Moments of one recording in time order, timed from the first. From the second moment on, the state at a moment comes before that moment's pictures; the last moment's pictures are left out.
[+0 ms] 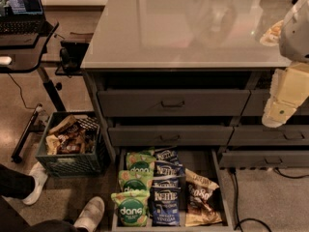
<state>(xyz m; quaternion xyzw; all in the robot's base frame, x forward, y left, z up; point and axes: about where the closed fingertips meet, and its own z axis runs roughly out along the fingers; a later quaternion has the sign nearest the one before) 0.438 -0.217 0.976 -0.60 0.78 -0.03 0.16</state>
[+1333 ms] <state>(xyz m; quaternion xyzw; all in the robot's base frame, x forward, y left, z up) 0.415 -0.222 0.819 -0.56 0.82 0.01 0.15</state>
